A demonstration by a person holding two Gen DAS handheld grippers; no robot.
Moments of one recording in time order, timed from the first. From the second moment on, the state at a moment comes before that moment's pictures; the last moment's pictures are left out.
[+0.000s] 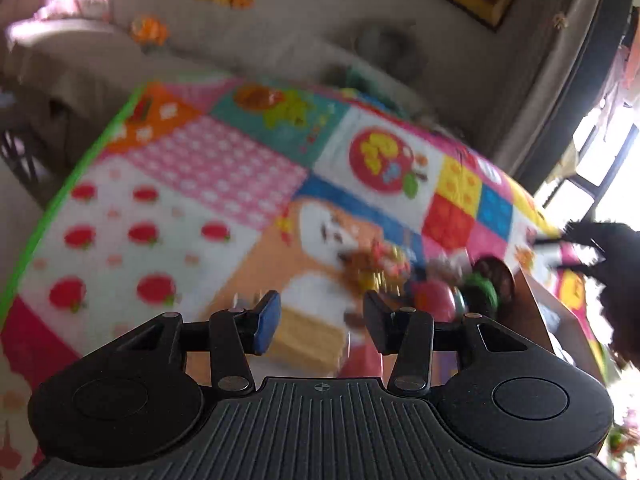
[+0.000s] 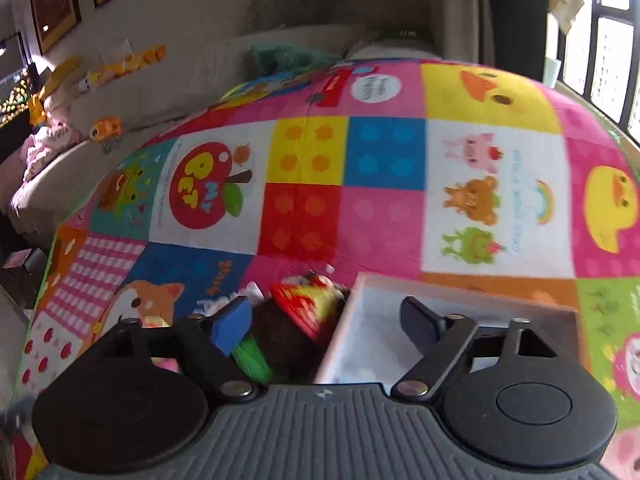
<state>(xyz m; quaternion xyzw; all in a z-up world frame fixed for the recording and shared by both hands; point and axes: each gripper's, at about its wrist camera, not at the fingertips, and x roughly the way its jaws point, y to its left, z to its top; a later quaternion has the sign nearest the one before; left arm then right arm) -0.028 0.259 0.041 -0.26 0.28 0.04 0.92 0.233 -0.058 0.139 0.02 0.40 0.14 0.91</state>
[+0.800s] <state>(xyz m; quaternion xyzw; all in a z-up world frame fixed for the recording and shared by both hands) 0.034 0.227 0.030 -0.26 0.29 -0.05 0.92 0.261 0.032 0.070 -0.12 0.50 0.16 0.84</state>
